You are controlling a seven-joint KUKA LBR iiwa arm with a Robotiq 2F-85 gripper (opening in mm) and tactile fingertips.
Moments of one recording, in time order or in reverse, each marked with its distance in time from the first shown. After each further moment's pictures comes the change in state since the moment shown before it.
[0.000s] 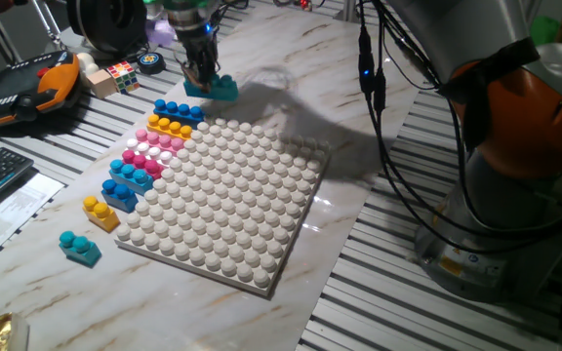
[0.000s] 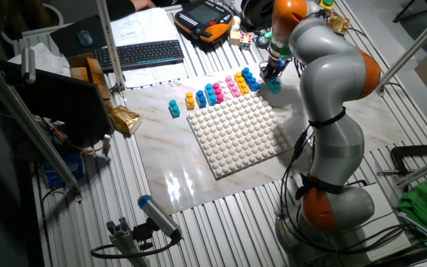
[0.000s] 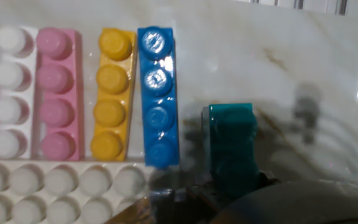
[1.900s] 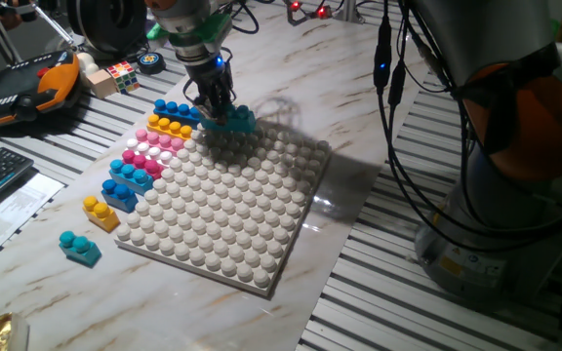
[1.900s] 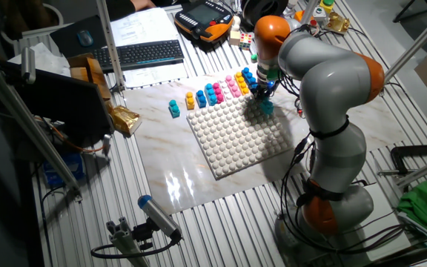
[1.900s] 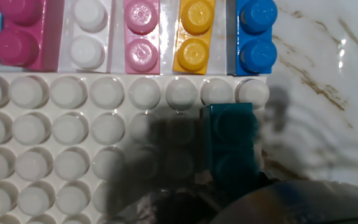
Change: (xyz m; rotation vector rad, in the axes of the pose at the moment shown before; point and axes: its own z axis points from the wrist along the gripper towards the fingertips) arm 0.066 0.068 0.033 0.047 0.048 -0.028
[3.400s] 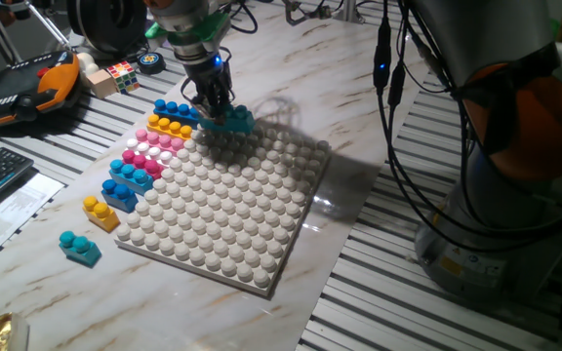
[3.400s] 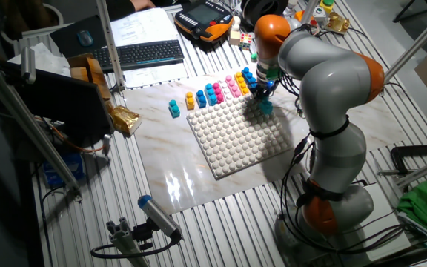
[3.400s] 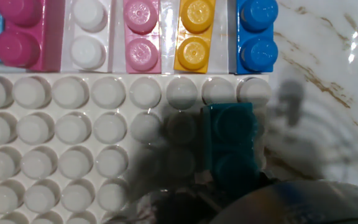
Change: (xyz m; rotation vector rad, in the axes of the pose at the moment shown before) arm -0.001 0.007 -0.006 -0.002 -0.005 0.017
